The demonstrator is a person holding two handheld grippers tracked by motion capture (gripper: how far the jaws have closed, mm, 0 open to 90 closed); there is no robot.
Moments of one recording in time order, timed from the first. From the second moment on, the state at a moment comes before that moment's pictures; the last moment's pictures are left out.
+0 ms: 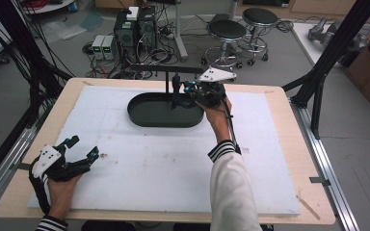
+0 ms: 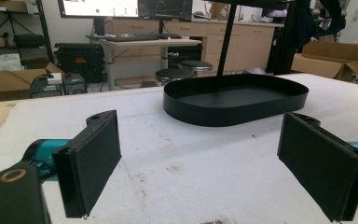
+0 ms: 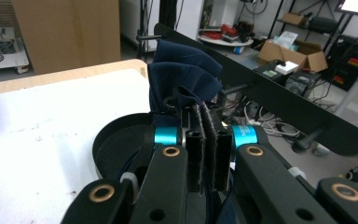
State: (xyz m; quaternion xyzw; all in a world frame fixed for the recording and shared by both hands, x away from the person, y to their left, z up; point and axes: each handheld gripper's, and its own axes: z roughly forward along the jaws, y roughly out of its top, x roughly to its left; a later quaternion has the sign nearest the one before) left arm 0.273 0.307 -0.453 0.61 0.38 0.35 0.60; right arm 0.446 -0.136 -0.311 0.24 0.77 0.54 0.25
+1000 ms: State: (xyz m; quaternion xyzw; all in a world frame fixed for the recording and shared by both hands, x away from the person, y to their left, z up) left arm 0.274 0.307 -0.453 0.61 0.39 0.35 0.60; right arm 0.486 -0.092 -0.302 0.30 0.77 0.48 0.31
